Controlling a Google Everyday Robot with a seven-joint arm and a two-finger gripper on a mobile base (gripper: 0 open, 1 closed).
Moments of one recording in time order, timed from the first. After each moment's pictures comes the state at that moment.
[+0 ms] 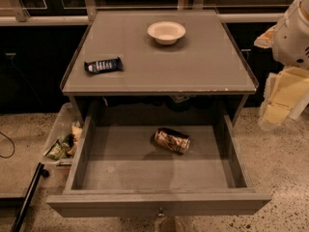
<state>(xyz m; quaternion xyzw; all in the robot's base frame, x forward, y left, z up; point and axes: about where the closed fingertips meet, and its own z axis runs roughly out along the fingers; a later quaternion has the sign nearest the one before) 0.438 -0.217 0.976 -0.60 0.78 -0.03 0.16</state>
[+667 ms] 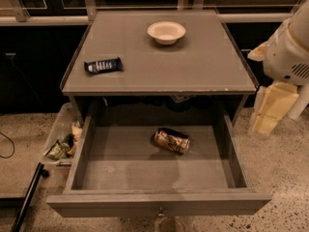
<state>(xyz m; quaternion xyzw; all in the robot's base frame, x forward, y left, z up) 0.441 -0.212 0.946 -0.60 0.78 -0.02 0.16</state>
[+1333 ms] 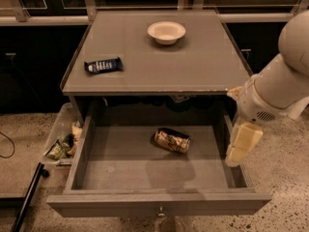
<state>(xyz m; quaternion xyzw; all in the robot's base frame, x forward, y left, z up) 0.452 -0.200 0.835 -0.60 0.78 0.03 0.16</state>
